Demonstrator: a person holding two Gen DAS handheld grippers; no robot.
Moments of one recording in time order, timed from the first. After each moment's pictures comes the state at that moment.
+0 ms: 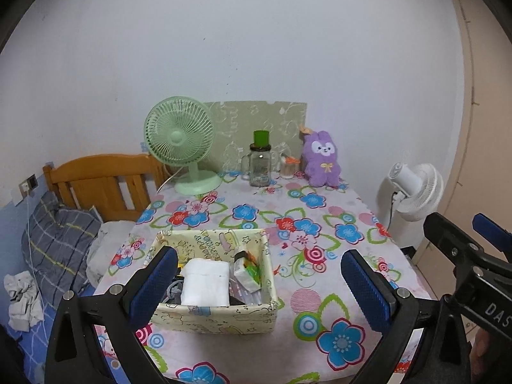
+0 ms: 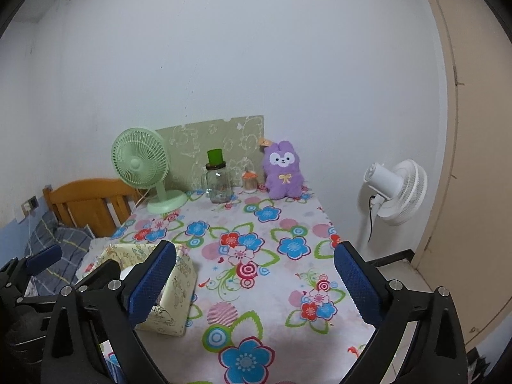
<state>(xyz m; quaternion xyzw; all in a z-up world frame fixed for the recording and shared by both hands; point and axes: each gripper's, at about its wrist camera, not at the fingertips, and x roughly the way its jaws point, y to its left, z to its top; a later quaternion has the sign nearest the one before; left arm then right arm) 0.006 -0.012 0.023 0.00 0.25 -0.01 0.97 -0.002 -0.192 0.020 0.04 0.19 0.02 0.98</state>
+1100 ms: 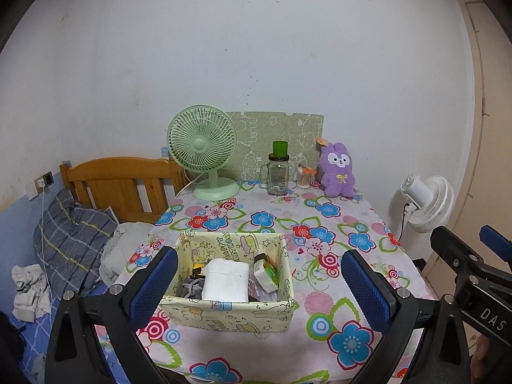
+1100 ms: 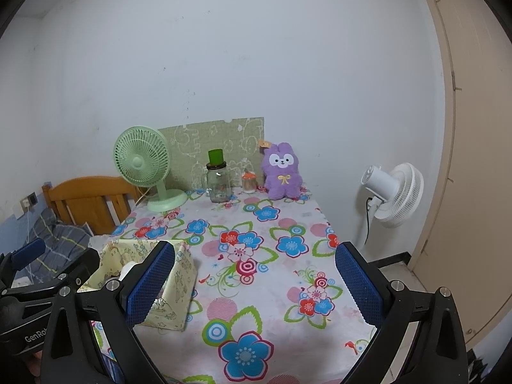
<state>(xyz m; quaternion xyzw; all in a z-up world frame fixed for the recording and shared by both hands) -0.016 0.002 0.028 -0.01 0.23 0.03 0.97 -0.016 -0.185 0.020 0.03 0.19 0.02 0.98</state>
